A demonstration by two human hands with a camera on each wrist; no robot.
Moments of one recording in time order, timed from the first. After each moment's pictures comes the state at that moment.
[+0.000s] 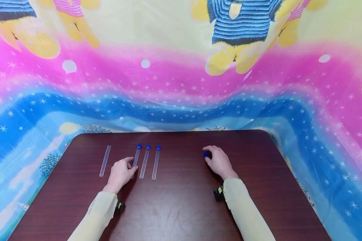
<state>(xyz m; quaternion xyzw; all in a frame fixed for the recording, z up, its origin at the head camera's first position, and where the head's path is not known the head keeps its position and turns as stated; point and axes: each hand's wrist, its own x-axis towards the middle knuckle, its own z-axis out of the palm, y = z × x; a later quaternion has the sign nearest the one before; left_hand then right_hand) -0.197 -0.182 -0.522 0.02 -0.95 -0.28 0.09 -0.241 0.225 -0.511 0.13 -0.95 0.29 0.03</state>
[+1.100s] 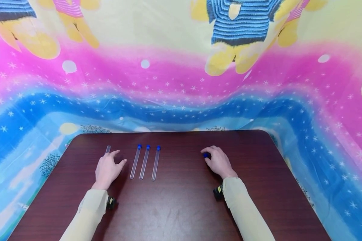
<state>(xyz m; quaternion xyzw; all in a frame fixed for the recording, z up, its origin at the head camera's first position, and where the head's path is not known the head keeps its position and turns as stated) -0.200 -0.219 -0.500 0.08 -0.96 -0.25 0.09 -0.241 0.225 -0.510 0.14 -0.96 0.26 0.03</state>
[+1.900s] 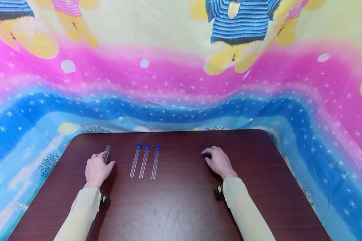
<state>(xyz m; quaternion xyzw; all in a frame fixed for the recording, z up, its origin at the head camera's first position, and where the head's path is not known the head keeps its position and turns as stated) -0.201 -0.253 -0.508 0.14 -0.96 -0.24 0.09 -0.240 0.227 -0.513 0.15 -0.96 0.25 0.04</state>
